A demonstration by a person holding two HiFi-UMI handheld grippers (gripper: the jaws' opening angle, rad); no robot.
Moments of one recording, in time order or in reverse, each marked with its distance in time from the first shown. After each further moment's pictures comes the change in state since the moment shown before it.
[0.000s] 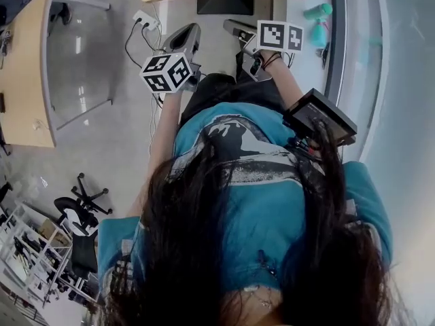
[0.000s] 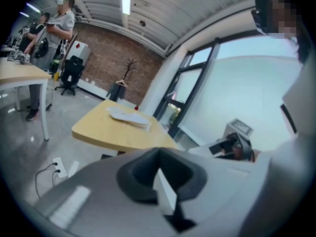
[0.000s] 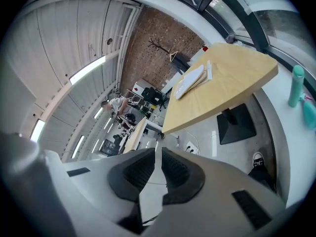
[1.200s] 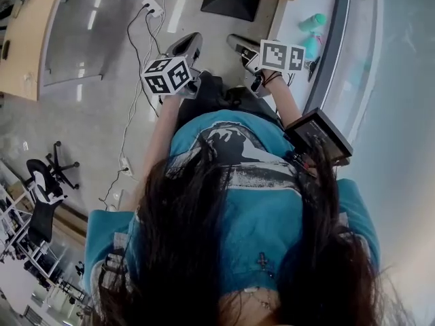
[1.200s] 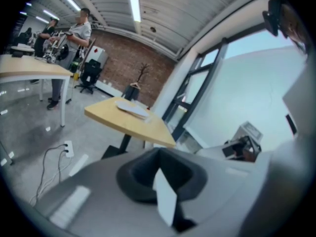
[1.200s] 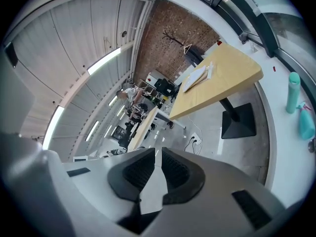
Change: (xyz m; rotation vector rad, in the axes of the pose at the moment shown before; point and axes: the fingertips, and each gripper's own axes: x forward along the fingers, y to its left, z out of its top) left arm -0.030 -0.120 -0.086 -0.104 -0.047 0.163; right arm -0.138 -0.019 -0.069 -0.118 0.116 0.122
